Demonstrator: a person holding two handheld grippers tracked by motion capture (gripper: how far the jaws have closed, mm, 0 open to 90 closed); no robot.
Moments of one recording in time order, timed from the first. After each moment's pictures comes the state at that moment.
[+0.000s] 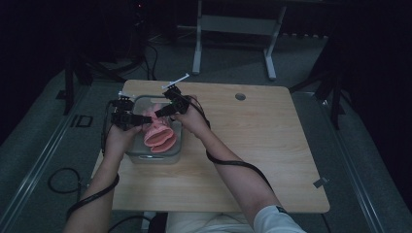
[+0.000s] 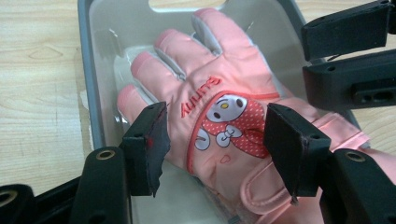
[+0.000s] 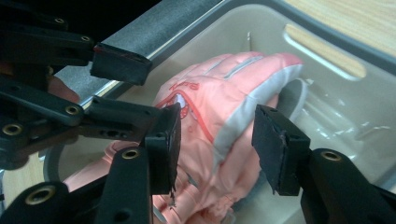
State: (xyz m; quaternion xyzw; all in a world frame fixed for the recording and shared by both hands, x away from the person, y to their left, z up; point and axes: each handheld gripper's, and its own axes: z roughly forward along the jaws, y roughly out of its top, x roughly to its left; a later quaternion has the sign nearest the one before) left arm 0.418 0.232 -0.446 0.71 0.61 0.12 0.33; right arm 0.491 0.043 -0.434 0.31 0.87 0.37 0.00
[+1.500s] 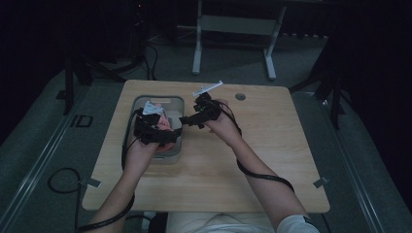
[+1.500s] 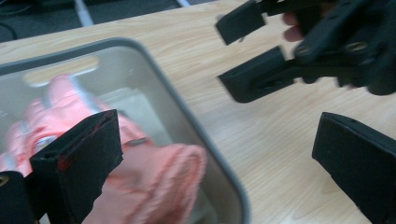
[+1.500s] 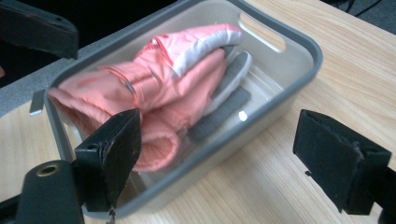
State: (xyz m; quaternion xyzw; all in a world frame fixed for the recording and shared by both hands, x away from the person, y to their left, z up) left arm 0.351 0.143 -0.418 0.76 0.46 0.18 0.42; right arm 0.462 -0.052 -0.424 0.28 0.87 0.40 0.06
